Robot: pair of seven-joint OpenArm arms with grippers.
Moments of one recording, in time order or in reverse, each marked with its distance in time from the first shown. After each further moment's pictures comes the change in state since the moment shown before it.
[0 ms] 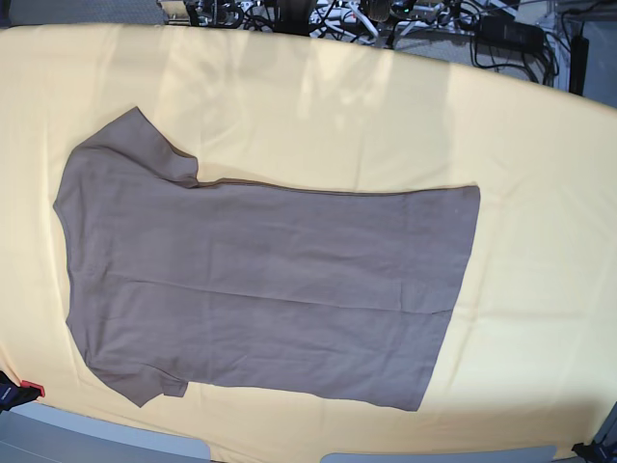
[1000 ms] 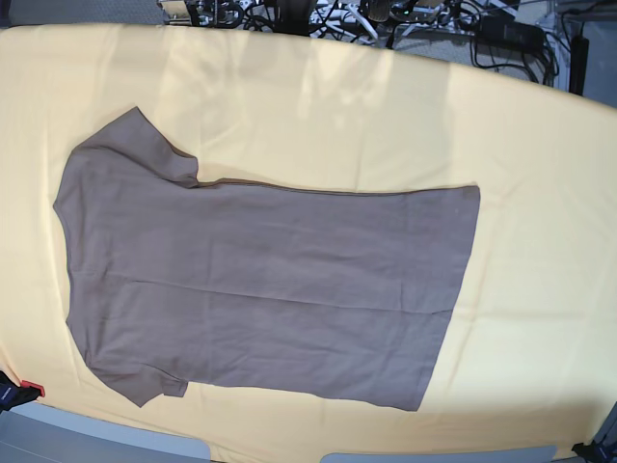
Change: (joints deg) left arm 0.0 0.0 0.0 0.8 0.0 0.0 0.3; right arm 0.0 0.0 0.0 0.0 -2.1 0.0 0.0
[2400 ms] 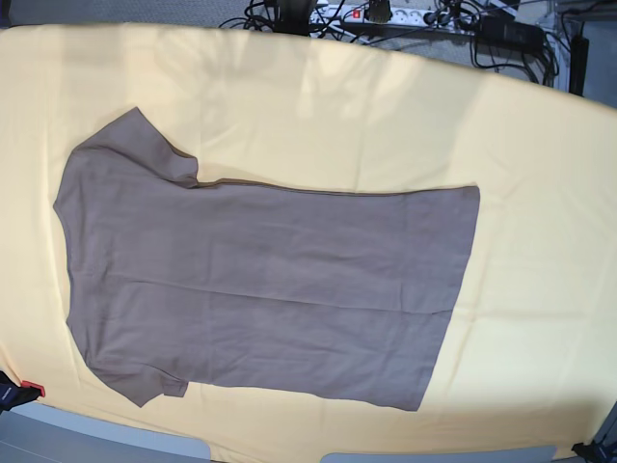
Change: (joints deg) left arm 49.3 -26.9 0.6 82.7 0.0 -0.1 26.0; right arm -55.5 14.1 -8.0 76.0 7.4 14.7 -15.8
